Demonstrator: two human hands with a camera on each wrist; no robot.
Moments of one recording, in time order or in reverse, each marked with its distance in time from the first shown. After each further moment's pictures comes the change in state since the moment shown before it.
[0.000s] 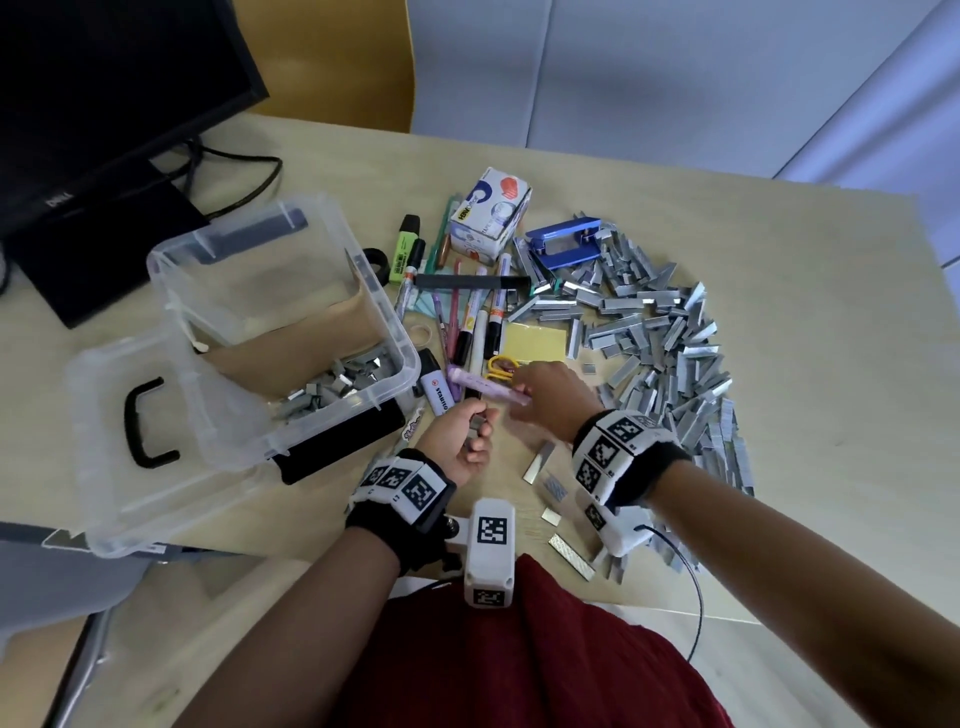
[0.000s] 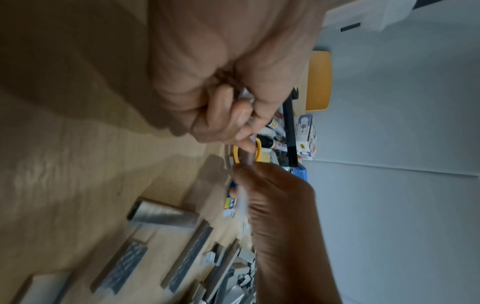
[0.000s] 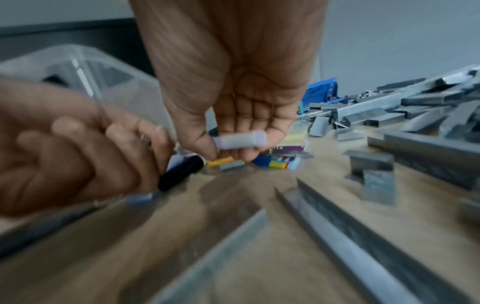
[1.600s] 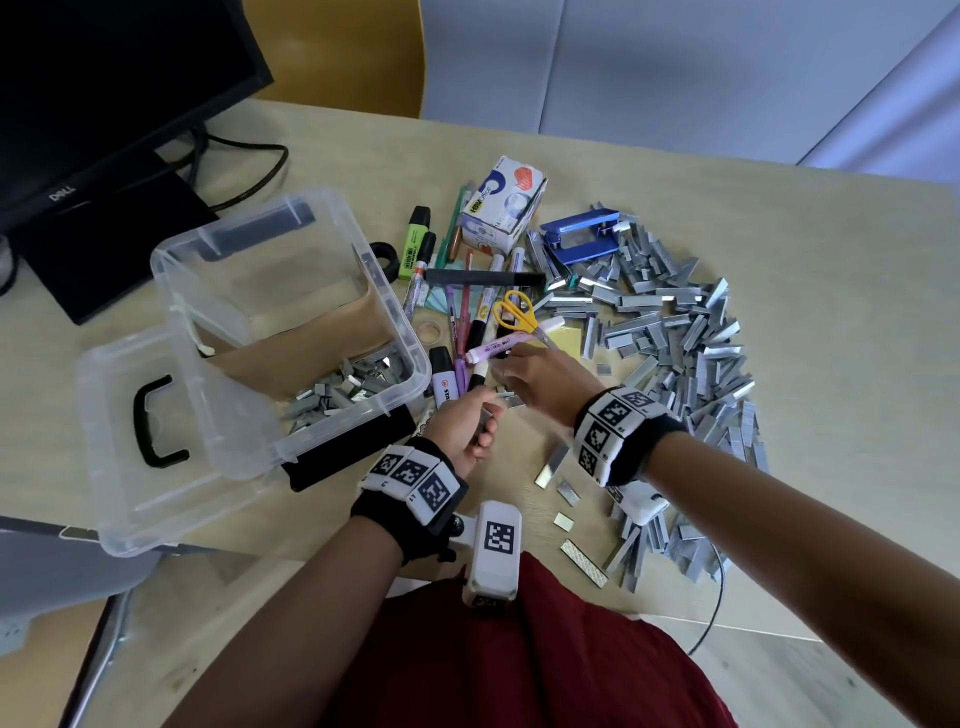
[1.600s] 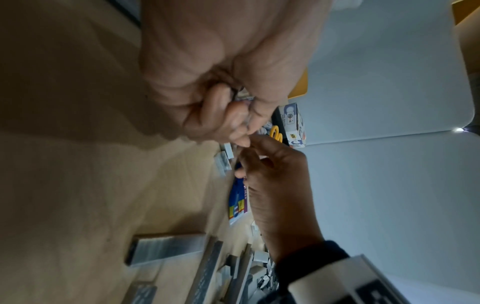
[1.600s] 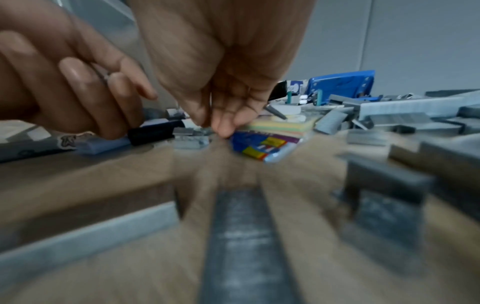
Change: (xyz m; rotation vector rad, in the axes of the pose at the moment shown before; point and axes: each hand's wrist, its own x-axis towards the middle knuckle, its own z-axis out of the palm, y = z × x) left_hand 0.004 0.014 0.001 0.200 0.107 0.076; right_hand 0.024 -0.001 -0.001 -0.135 0.022 -0.289
